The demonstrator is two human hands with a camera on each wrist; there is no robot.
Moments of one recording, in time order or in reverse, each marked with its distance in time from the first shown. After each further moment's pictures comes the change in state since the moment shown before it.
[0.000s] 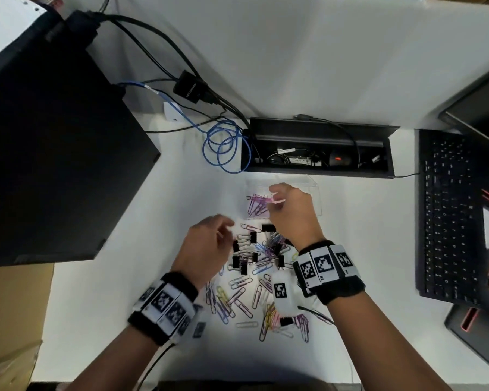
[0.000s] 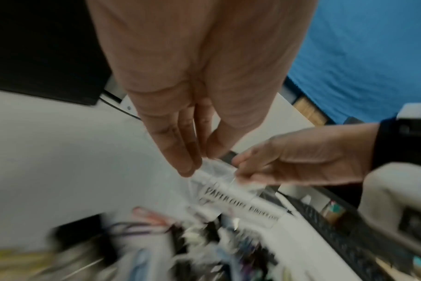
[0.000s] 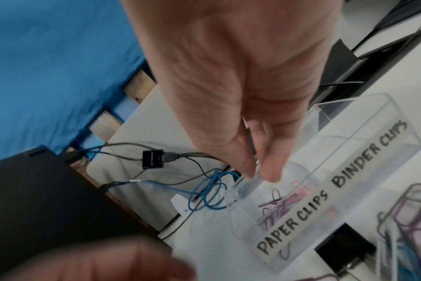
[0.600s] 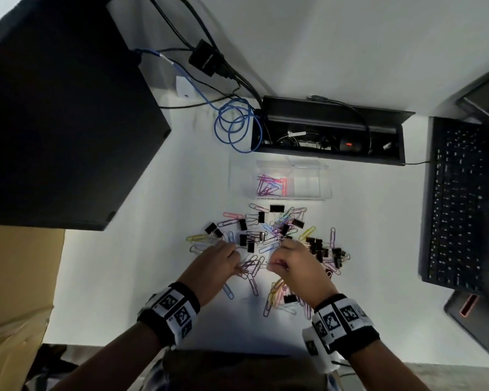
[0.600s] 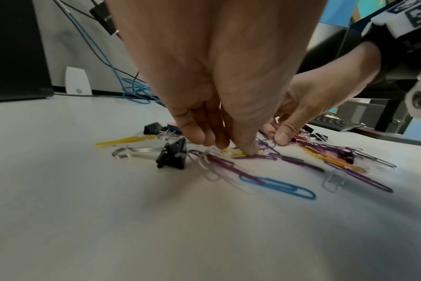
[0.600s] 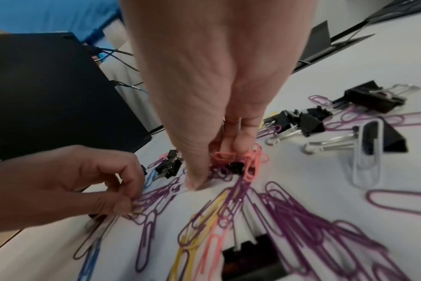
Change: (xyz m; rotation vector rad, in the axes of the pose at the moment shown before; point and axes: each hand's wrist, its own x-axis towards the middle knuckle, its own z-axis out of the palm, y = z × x) left_hand -0.058 -0.065 0.048 0.487 -0.286 0.404; right_hand -0.093 0.105 0.047 -0.269 -0.292 -0.372
